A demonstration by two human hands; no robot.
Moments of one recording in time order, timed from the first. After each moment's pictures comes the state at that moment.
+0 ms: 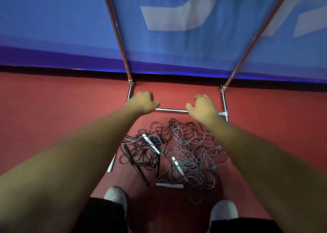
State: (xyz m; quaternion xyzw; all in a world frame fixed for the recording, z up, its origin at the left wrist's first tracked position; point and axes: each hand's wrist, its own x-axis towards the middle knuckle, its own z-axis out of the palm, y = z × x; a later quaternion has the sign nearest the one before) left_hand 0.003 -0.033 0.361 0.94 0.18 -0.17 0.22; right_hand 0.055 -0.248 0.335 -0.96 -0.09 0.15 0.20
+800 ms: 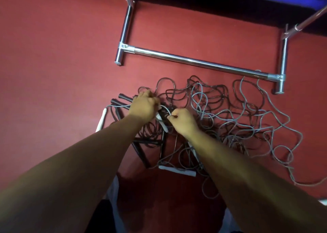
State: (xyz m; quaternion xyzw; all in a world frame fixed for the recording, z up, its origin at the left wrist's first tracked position) left_hand -0.044 0.002 0.031 0.94 0.13 -0.23 0.21; right_hand -0.010 -0.162 0.029 -0.88 -0.06 0.38 0.29
